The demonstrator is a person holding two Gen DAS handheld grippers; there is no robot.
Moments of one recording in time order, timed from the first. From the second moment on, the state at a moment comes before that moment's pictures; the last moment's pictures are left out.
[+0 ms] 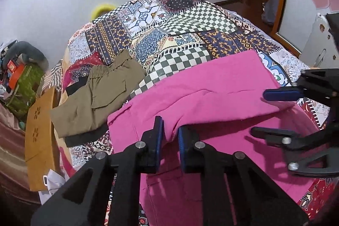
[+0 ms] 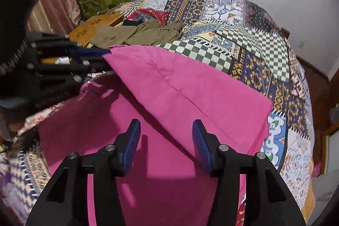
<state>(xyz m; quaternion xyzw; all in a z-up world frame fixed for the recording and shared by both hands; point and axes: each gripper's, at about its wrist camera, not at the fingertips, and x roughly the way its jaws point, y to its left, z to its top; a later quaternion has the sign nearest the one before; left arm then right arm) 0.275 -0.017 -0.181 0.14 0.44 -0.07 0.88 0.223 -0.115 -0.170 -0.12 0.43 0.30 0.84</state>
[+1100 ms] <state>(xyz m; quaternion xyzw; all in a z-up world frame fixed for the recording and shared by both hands) 0.150 -0.033 -0.166 0.16 0.43 -0.11 0.88 0.138 -0.154 -0.140 -0.07 0.38 0.29 0.87</state>
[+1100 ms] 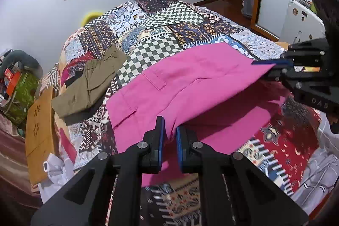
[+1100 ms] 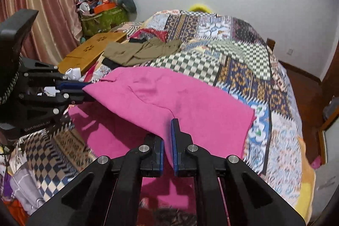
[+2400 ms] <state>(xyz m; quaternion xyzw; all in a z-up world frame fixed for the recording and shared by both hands) 0.157 0.051 -0.211 -0.03 0.51 -0.04 0.86 0.111 -0.202 -0.165 0.02 0.43 0.22 0.87</state>
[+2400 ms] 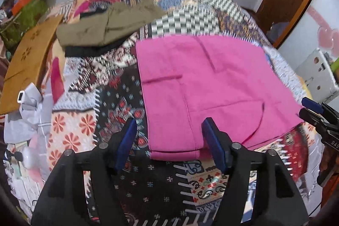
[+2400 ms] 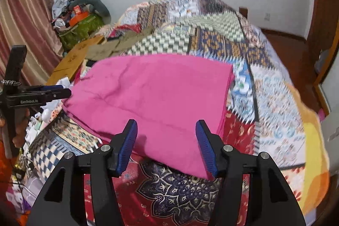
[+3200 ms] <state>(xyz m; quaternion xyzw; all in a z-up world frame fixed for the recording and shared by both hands) 0.133 0.044 -0.201 0.06 0.46 -0.01 0.88 0.110 -0.241 -0.189 0.01 0.46 0.15 0.87</state>
